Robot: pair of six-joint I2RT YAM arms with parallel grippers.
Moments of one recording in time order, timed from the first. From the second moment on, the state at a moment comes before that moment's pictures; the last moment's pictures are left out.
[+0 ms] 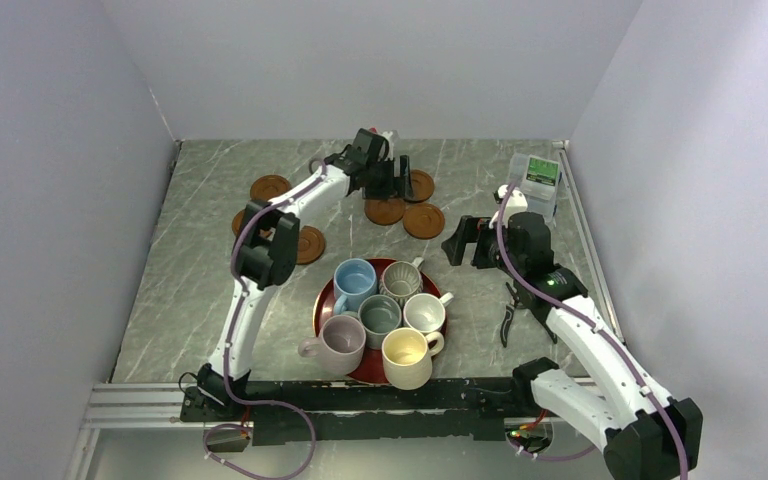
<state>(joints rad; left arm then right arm) -0.53 2.37 2.05 -0.43 0.27 -0.45 0.34 0.89 0.71 -0.28 -0.11 0.34</state>
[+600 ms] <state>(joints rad) -0.35 1.78 1.33 -0.47 0.10 -0.46 0.34 0.89 0.71 -0.25 -0.19 0.37</state>
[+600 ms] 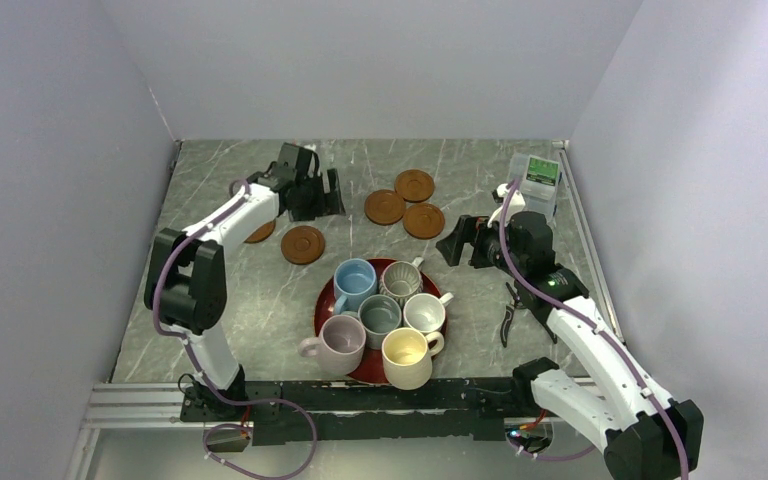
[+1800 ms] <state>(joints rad) -0.31 1.87 1.18 -0.24 0.06 -0.57 0.34 0.90 0.72 -0.26 -0.20 0.39</state>
